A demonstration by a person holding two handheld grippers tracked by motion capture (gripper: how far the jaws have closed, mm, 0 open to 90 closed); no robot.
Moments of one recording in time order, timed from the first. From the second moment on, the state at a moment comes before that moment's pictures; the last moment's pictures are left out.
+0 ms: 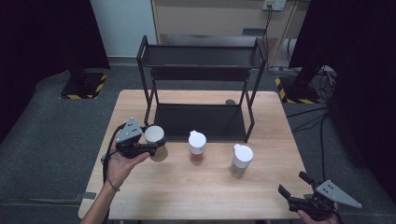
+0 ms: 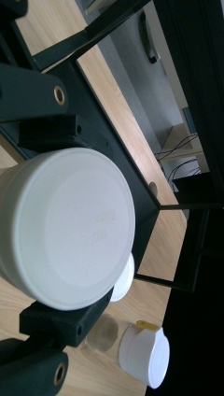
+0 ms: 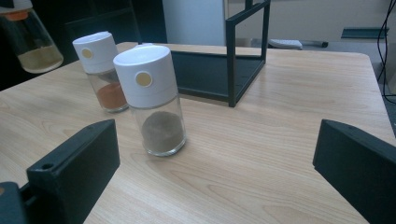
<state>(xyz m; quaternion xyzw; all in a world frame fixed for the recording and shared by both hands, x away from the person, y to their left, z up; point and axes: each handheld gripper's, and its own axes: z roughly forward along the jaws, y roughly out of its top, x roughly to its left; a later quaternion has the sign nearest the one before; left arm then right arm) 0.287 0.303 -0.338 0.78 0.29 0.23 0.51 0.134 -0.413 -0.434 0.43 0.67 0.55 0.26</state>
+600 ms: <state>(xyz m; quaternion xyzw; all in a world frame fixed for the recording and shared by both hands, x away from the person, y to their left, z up) 0.333 0.280 -0.335 0.77 0.30 0.23 0.51 0.134 -0.412 -0.434 0.43 0.67 0.55 0.26</state>
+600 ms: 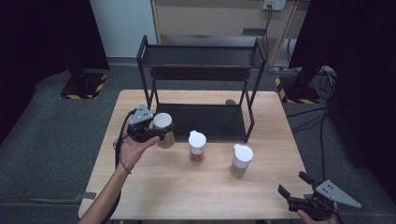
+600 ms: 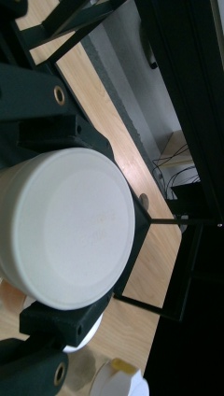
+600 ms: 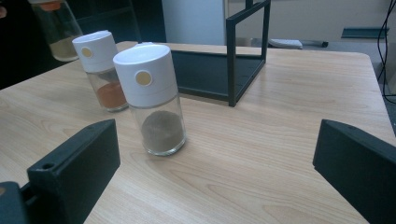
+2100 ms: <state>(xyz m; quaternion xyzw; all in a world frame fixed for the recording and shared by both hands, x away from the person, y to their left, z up) 0.410 0.226 -0.373 0.72 0.40 0.29 0.49 0.136 -0.416 -0.436 0.42 0.67 0.55 0.25</state>
